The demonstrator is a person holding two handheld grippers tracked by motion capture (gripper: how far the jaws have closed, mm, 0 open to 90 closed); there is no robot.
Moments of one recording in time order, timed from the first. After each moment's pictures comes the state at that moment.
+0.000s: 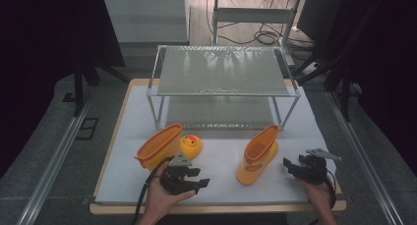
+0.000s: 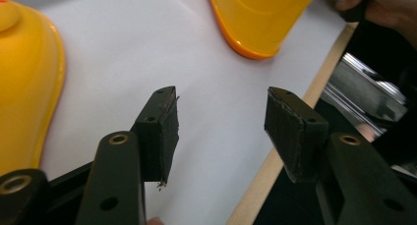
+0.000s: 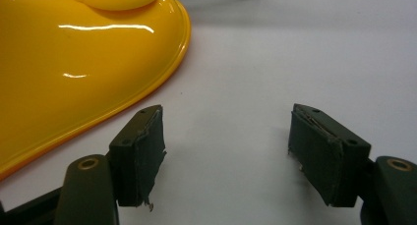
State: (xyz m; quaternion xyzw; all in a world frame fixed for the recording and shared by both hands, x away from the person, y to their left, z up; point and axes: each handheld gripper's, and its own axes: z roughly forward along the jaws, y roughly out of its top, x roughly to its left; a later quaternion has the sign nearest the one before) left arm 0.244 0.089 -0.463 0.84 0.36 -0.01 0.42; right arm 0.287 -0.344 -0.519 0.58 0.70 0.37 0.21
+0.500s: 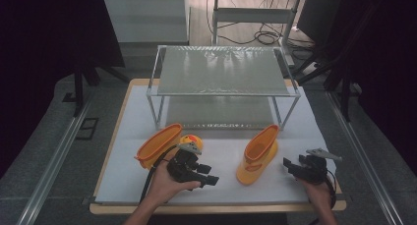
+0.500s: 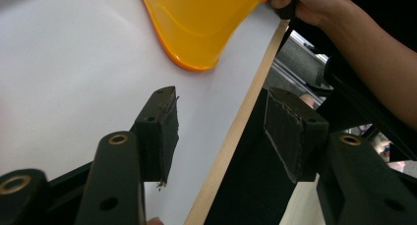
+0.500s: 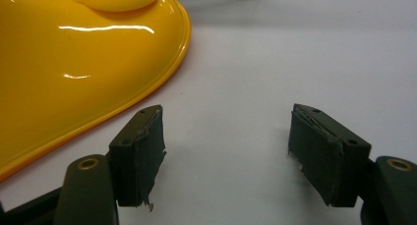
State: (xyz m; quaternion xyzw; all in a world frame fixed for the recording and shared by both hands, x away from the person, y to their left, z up) left arm 0.266 0.071 -0.426 0.86 0.30 -0.10 0.40; right arm 0.287 -0.345 -0.519 0.58 0.70 0.37 0.21
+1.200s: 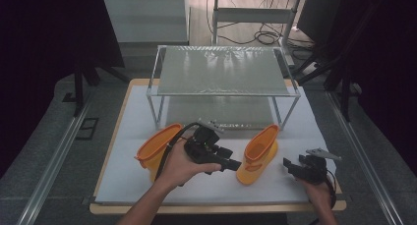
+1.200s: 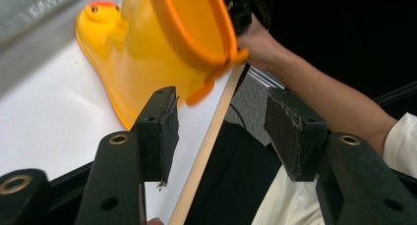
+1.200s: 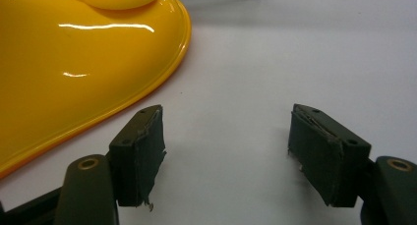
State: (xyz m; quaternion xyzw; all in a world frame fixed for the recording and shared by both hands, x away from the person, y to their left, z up) left arm 0.283 0.024 -0.343 0.86 0.26 -0.11 0.42; right arm 0.287 -0.345 -0.519 0.57 0.70 0.37 0.21
